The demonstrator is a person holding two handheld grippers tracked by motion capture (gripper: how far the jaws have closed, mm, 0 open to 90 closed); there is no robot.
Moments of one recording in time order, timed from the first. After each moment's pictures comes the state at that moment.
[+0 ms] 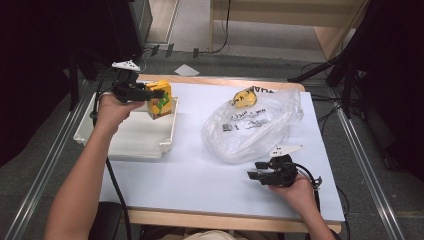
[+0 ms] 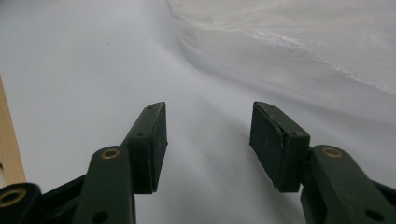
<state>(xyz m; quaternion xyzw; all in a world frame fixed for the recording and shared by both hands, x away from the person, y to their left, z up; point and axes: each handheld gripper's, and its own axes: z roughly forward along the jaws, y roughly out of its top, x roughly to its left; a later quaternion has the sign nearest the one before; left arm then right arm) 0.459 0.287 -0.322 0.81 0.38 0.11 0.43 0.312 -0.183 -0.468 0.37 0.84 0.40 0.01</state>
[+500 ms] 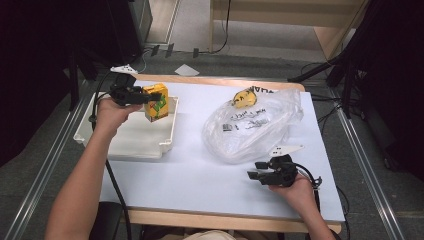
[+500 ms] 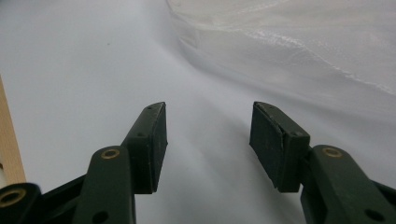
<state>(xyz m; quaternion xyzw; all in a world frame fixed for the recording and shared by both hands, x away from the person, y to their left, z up) 0.460 0.295 -0.338 0.81 0.39 0.12 0.42 0.312 -0.183 -0.468 0.37 0.84 0.40 0.01</state>
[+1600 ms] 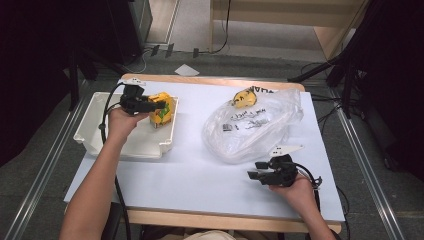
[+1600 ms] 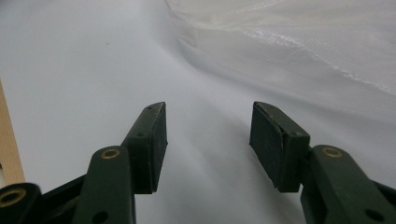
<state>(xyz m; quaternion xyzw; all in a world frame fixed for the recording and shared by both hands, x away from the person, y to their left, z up) 0.473 0.288 -0.392 0.80 0.42 0.13 0.41 0.312 -0.183 -0.468 0.37 0.84 0.40 0.01</state>
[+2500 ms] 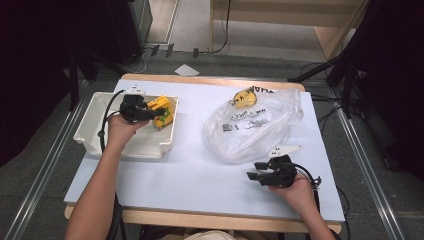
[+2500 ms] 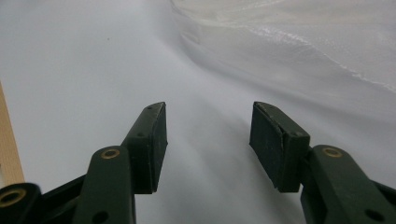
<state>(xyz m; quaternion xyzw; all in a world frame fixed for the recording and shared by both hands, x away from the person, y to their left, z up) 0.456 0.294 -0.409 0.81 0.40 0.14 0.41 0.312 -0.181 -0.469 0.36 0.84 0.40 0.01</state>
